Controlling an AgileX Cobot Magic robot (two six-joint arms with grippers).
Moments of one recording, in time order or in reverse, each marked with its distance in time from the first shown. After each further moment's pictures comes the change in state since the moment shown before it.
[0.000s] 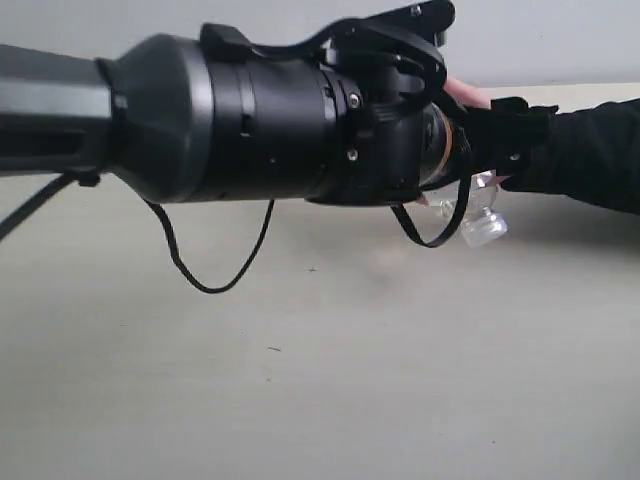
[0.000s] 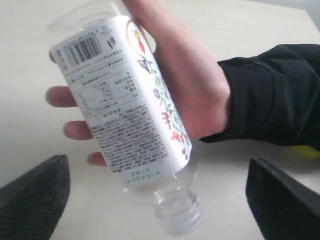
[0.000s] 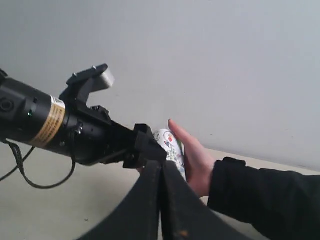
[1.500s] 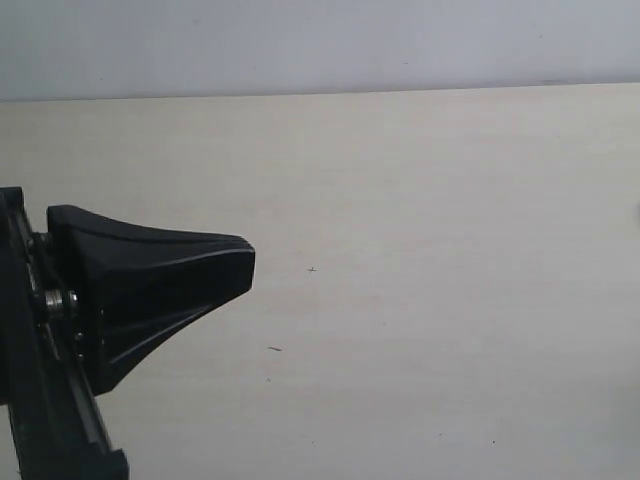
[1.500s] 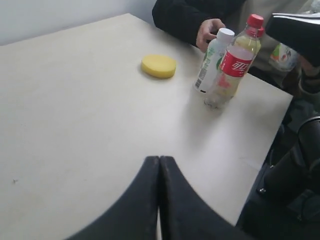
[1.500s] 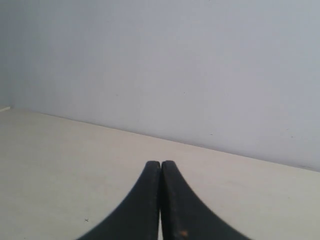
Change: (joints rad) left arm -0.216 -1.100 0.890 0.044 -0.234 0.355; right arm 0.000 0.000 0.000 0.000 0.000 0.000
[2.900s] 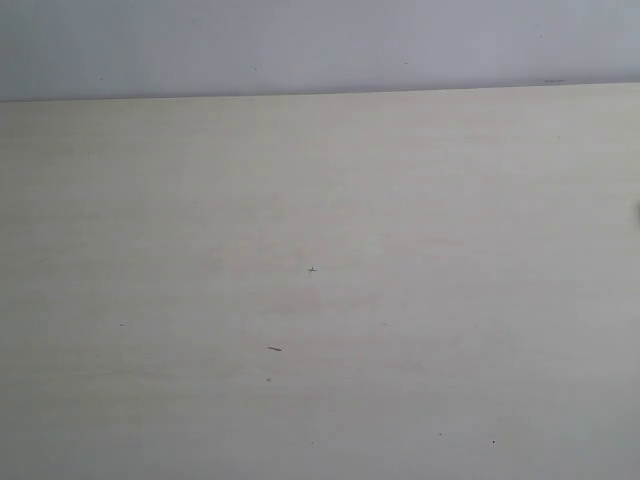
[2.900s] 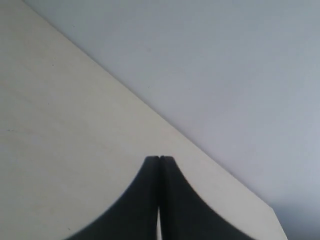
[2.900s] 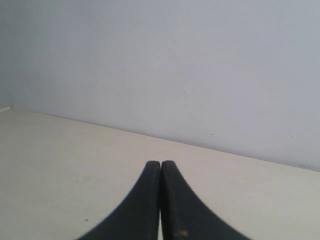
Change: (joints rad) left arm 0.942 -0.817 0.532 -0.474 -0.011 -0.019; right arm 0.000 0.000 0.000 0.000 0.000 0.000
